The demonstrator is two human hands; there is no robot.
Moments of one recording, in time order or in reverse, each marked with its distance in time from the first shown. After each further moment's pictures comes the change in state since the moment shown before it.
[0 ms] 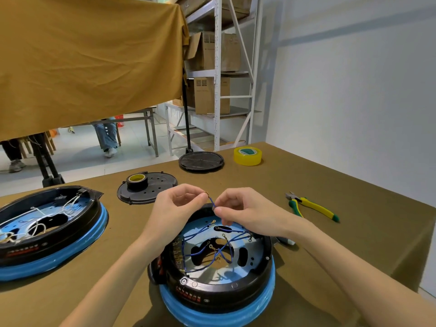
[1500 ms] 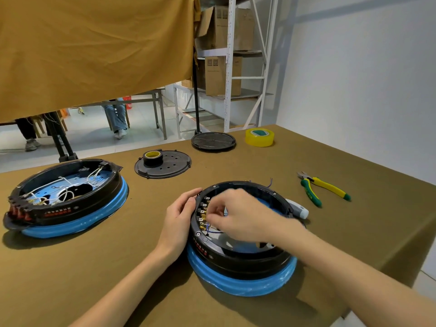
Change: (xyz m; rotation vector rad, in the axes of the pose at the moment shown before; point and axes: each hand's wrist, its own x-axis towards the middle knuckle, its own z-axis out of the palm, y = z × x) left_hand -0.056 -0.069 -0.006 -0.168 0.098 -0.130; right_hand -0.013 -0.033 0.076 -0.492 -0.008 -0.017
